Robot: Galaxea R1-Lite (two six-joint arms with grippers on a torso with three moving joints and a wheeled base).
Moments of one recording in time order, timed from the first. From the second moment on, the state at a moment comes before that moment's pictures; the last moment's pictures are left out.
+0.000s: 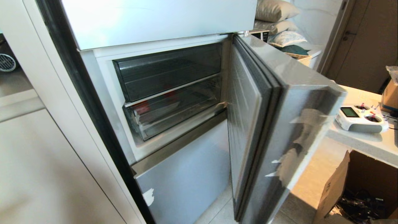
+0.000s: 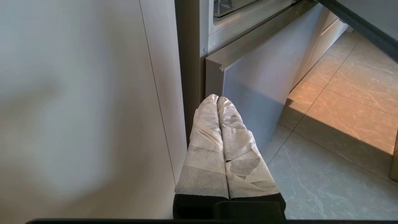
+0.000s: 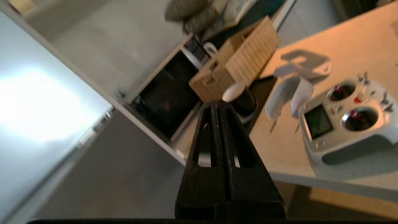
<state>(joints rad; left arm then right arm) -0.01 0.00 0.00 0.01 0.00 0.00 -0.55 1.32 -0.84 -0.72 0.35 0.79</state>
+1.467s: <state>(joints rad) -0.01 0.00 0.00 0.01 0.00 0.00 0.69 2.25 -1.52 -1.15 -0.03 0.20</state>
